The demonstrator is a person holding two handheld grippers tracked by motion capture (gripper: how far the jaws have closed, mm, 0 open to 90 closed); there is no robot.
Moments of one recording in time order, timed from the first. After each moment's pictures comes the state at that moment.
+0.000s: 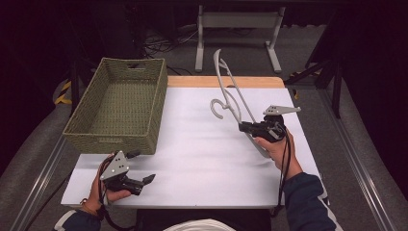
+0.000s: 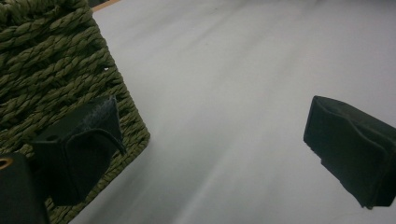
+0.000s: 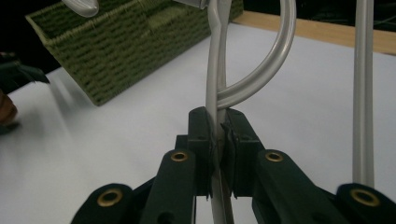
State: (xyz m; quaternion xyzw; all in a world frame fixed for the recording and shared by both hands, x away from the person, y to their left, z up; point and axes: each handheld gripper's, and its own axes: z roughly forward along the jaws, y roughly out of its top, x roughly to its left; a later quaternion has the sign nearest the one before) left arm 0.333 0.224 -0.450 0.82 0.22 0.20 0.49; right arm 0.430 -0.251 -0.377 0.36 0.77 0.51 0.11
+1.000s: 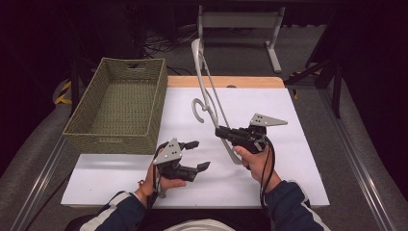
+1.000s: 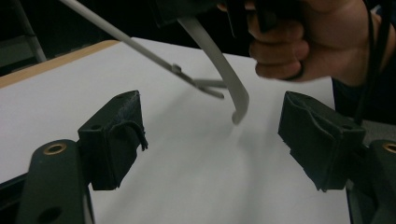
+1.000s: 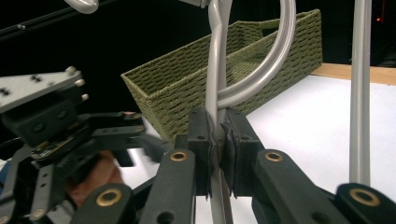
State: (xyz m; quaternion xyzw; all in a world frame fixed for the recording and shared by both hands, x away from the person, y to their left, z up) left arm 0.364 0.073 -0.418 0.77 0.17 0.11 0.60; right arm 0.397 -0.192 -0.379 0.30 0.71 0.63 0.06
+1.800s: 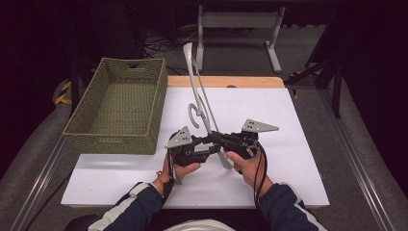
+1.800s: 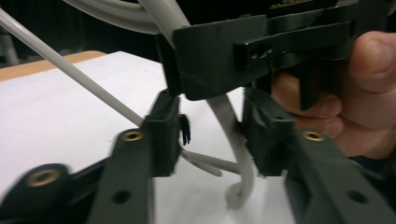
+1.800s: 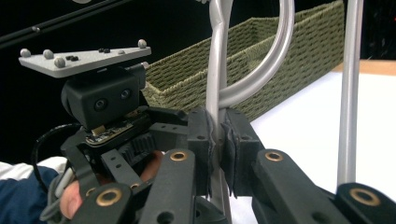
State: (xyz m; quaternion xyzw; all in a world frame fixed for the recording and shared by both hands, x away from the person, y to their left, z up) left arm 0.393 0.052 -0.425 0.75 0.18 0.05 0.64; right arm 0.391 -0.174 -0.394 0.29 0.71 0.64 0.05
